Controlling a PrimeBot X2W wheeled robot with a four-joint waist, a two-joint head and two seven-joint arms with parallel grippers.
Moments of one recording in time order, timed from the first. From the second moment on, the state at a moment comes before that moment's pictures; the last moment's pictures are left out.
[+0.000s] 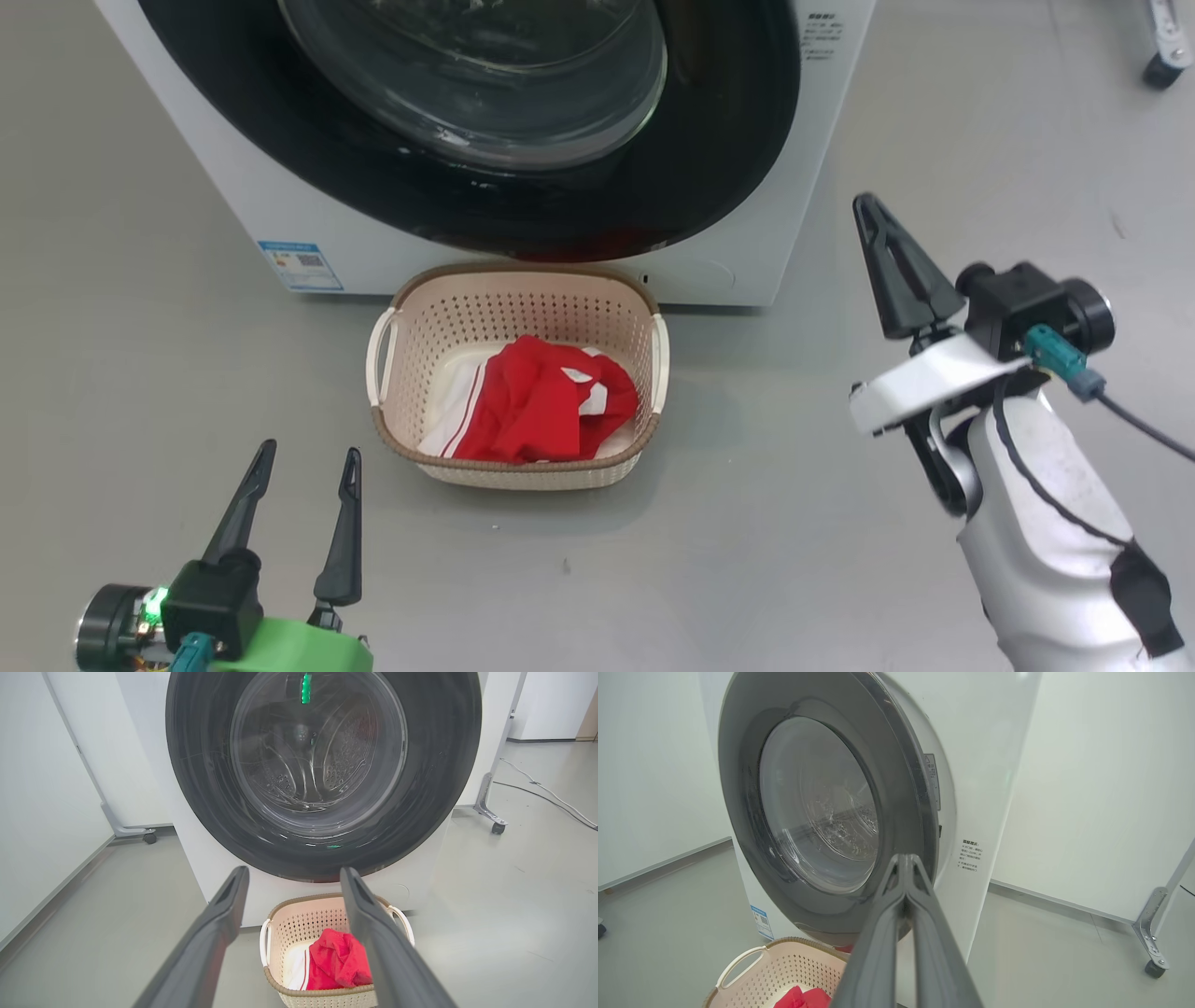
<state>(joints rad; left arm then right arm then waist) 0.07 0.17 -0.23 -0.04 -0.27 0.11 -0.21 -0.42 -0.09 0.22 0.35 0.16 0.11 -0.26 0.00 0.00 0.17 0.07</state>
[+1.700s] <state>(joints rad) -0.18 0.10 -0.28 -0.04 -0.25 0.08 -0.24 -1.10 -0.21 0.22 0.71 0.19 0.13 -0.23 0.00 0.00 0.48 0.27</state>
